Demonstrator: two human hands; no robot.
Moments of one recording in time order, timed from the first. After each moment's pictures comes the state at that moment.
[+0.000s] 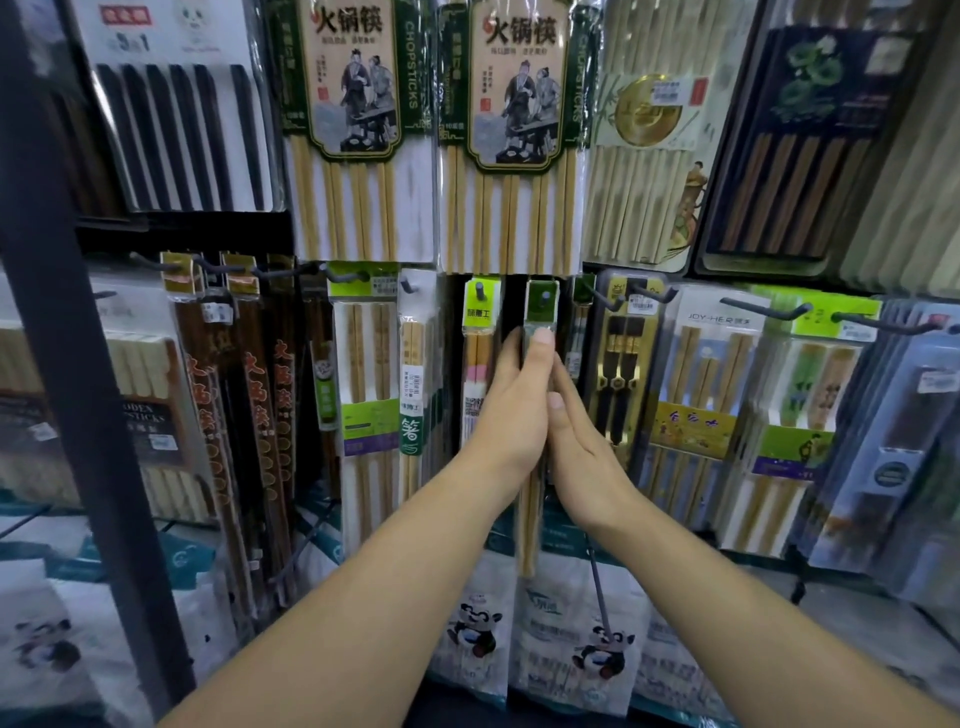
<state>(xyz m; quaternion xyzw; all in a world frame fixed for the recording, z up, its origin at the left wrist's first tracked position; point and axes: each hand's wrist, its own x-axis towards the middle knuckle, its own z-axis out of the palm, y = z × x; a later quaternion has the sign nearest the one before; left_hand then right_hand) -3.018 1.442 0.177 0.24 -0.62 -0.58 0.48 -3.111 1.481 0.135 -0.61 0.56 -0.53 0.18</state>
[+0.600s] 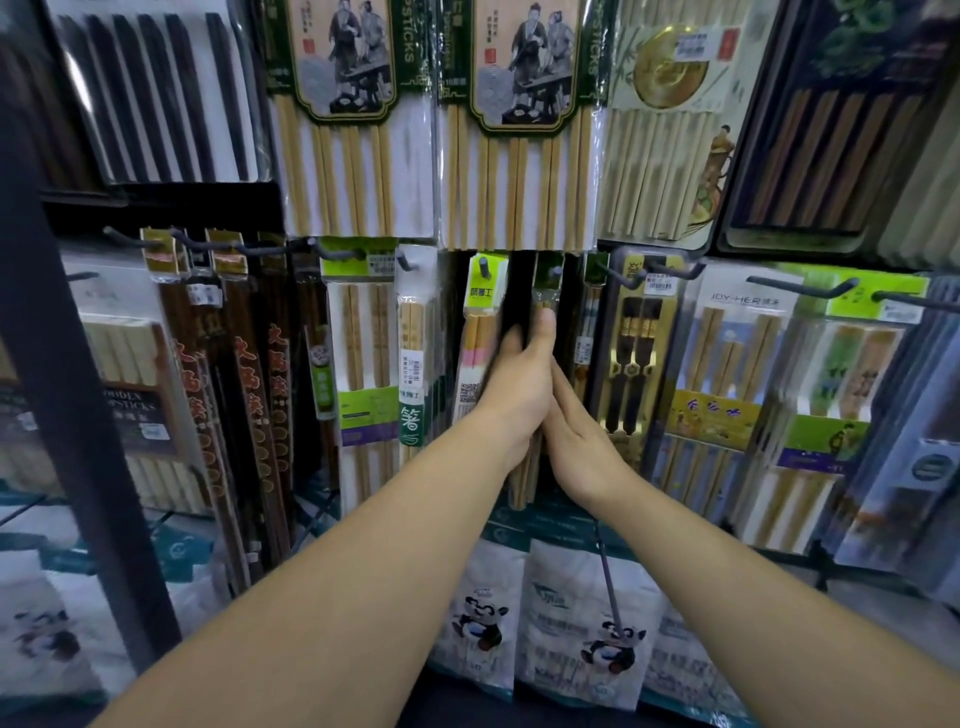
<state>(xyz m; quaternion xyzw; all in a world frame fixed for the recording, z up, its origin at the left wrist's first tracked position) -3.043 1.398 0.174 0.32 -0.60 -0.57 0.46 -3.136 1.435 0.110 -0.60 0.59 -0.50 0.20</state>
